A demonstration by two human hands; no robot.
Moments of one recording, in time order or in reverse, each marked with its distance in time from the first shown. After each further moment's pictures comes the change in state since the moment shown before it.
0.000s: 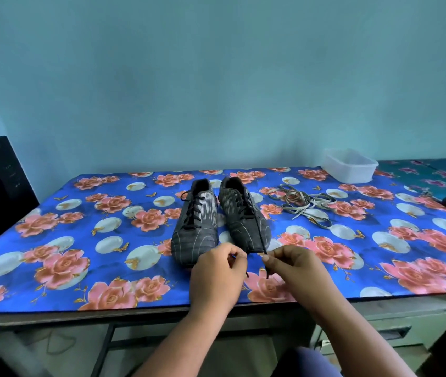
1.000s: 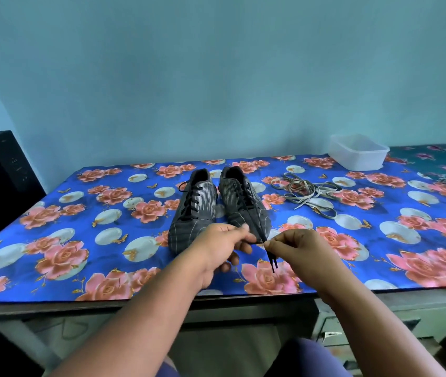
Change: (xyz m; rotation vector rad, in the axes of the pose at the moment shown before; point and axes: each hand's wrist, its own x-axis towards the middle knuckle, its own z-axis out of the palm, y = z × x) left_hand 0.039 0.022 -0.014 -0.520 -0.516 -0.387; right_hand 0.011 -0.012 -0.023 -0.119 -0.060 -0.041
